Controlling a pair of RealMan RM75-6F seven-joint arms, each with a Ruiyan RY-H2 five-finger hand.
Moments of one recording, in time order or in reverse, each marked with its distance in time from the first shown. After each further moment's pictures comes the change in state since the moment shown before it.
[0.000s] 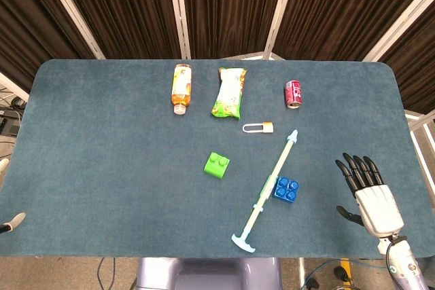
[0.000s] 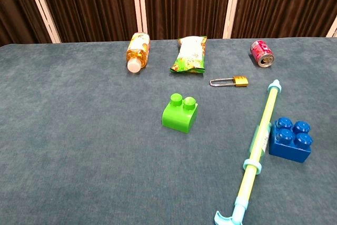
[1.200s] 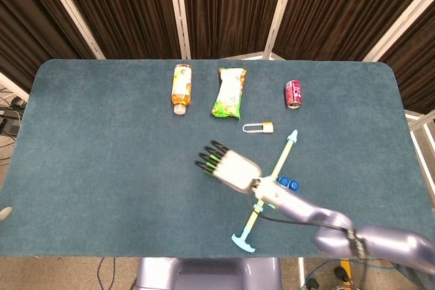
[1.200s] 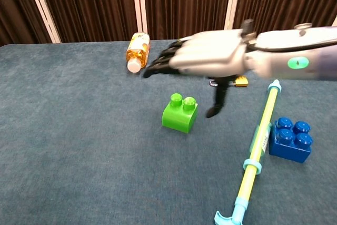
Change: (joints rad) left arm -0.030 -0.003 -0.049 0.053 -0.196 -0.109 -0.023; right arm 0.752 -0.219 0.253 -0.059 0.205 -0.932 -0.425
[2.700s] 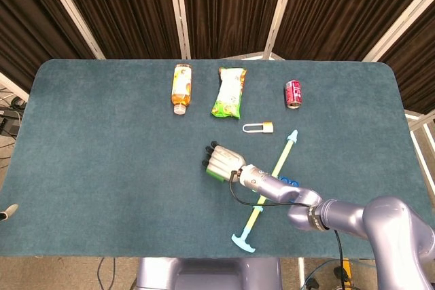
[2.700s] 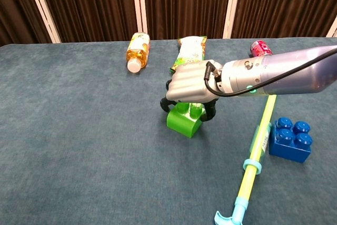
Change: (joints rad) left arm -0.036 -0.048 -0.015 -0.001 -0.057 -0.050 0.122; right arm 0.217 -0.186 -0.174 0.370 0.033 -0.055 -0.052
